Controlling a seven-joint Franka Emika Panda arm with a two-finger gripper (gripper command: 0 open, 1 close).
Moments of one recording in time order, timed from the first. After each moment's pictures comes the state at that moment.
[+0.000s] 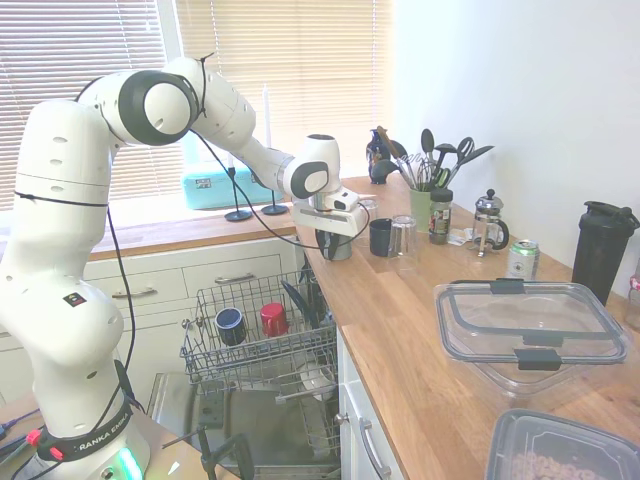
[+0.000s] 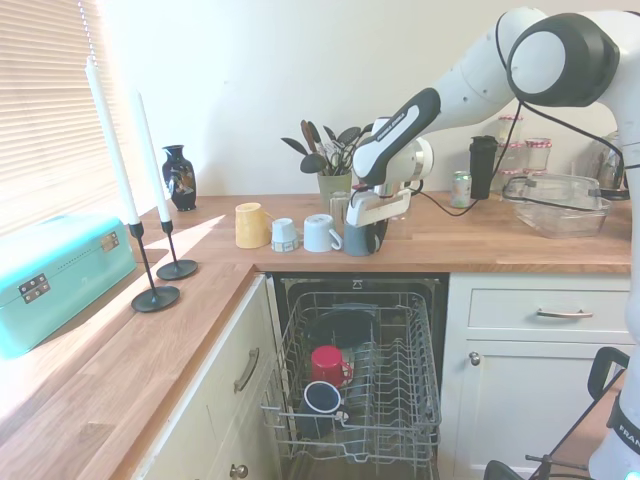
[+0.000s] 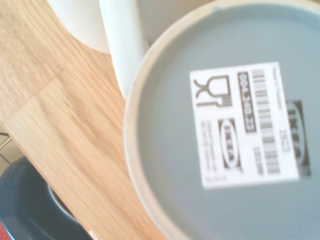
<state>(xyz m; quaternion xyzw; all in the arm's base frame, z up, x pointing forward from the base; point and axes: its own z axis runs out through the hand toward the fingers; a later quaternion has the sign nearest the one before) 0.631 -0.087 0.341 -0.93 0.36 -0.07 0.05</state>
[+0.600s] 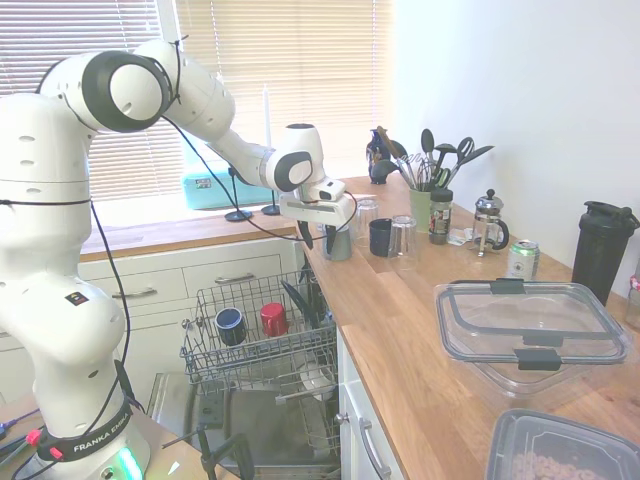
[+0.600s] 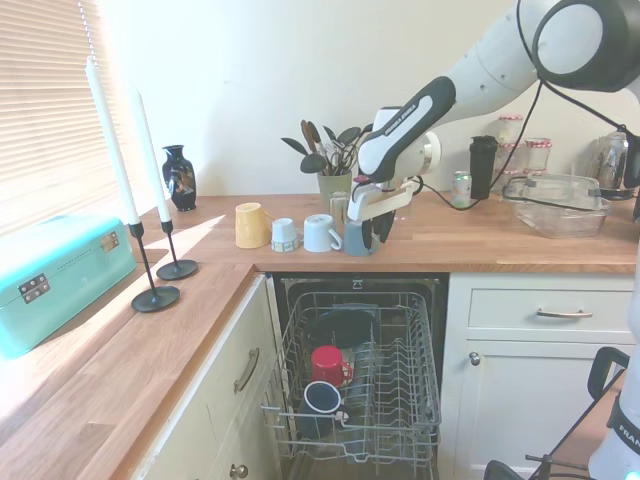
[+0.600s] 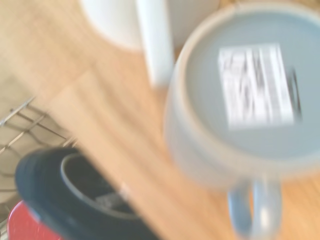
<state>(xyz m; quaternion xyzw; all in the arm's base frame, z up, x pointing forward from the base) 0.582 -0.063 0.378 -0.93 0.36 -0.12 0.03</state>
